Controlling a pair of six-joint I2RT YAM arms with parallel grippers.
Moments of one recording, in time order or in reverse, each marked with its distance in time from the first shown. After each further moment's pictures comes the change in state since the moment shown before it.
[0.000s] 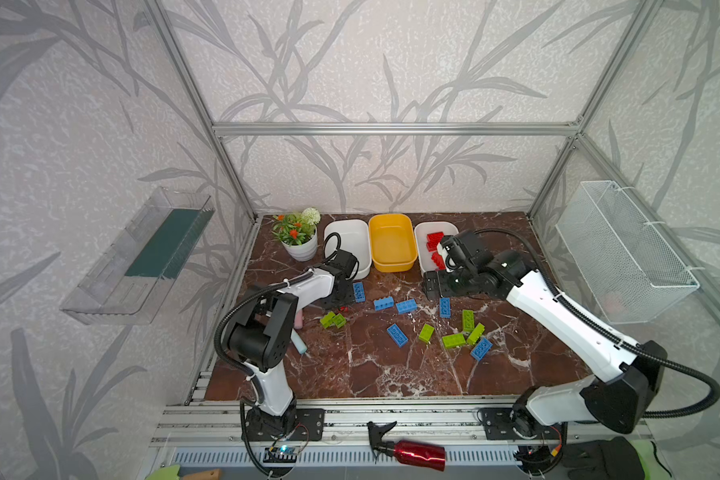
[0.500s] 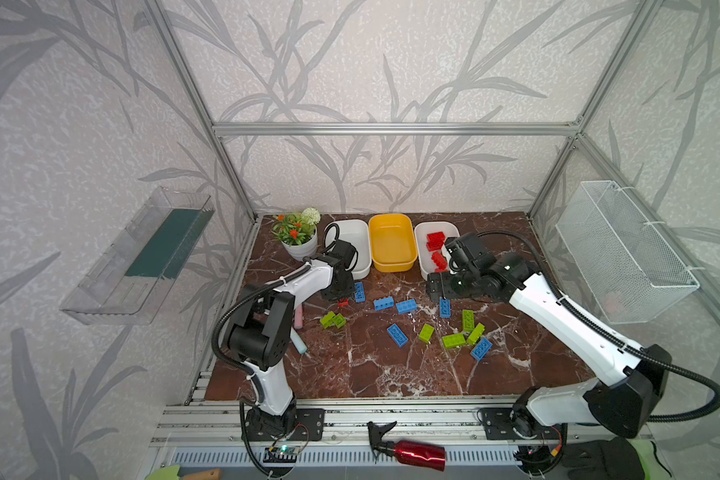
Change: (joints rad) left arm 0.012 -0.036 0.118 -0.123 0.049 0.025; right arm -0.014 -0.019 -0.021 -0.003 0.030 0.009
